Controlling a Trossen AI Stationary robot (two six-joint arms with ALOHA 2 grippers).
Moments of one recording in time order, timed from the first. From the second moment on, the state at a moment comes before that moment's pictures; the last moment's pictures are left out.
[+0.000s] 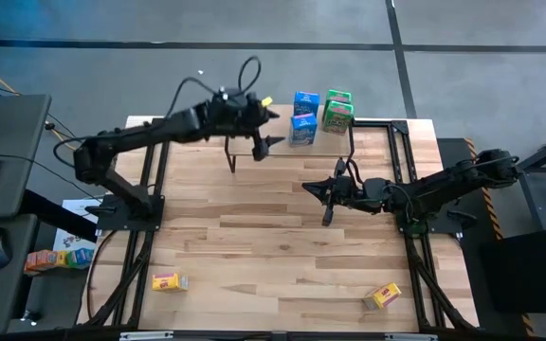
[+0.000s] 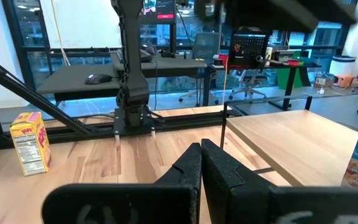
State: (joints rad) left arm 0.37 1.52 1.40 -0.30 0.05 0.20; right arm 0.16 1.23 0.48 0.76 0.41 -0.02
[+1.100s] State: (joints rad) left arm 0.34 1.69 1.01 0.48 -0.16 0.06; right arm 0.13 1.23 0.48 0.76 0.36 -0.02
